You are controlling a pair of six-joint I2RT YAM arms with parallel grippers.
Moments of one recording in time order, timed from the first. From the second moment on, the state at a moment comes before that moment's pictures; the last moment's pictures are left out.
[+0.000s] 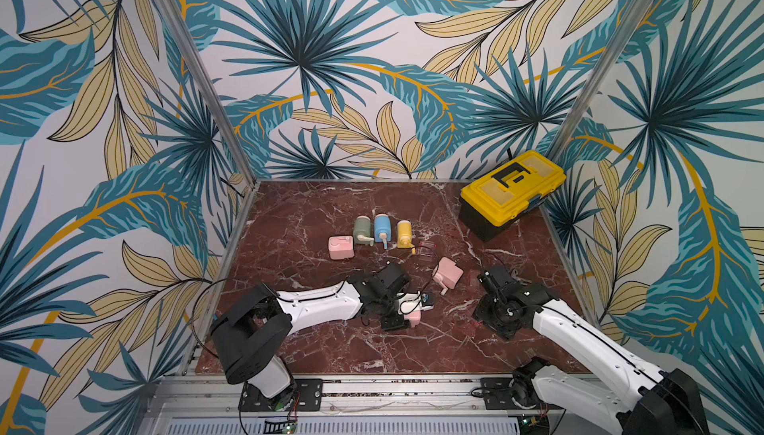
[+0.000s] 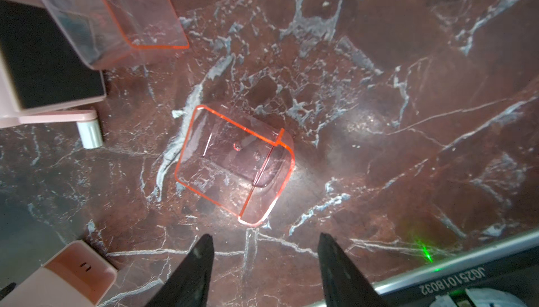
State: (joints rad) left arm -0.93 1.59 0.89 -0.33 0.25 0.50; right arm 0.43 1.03 0.64 -0.97 0.07 1.09
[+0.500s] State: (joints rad) left arm -0.92 1.58 0.89 -0.33 0.30 0.52; right arm 0.33 1.09 0.57 -0.83 0.05 1.12
